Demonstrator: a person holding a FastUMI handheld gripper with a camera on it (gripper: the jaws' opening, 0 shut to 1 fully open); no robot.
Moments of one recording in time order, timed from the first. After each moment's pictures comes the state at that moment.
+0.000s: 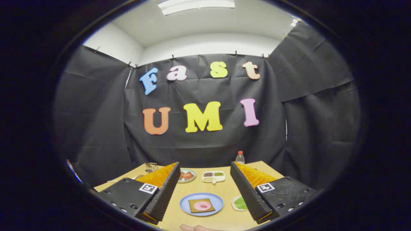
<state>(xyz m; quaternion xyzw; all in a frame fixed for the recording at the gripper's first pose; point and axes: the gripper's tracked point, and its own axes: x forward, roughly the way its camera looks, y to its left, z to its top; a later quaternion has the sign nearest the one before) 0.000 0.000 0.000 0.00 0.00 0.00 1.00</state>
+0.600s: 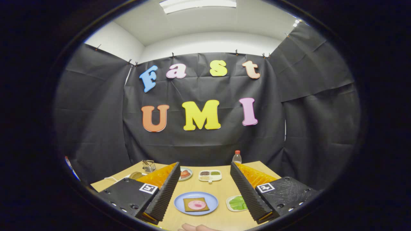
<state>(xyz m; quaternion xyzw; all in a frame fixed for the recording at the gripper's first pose) 0.011 -0.020 -0.008 -0.02 0.01 -0.01 1.00</state>
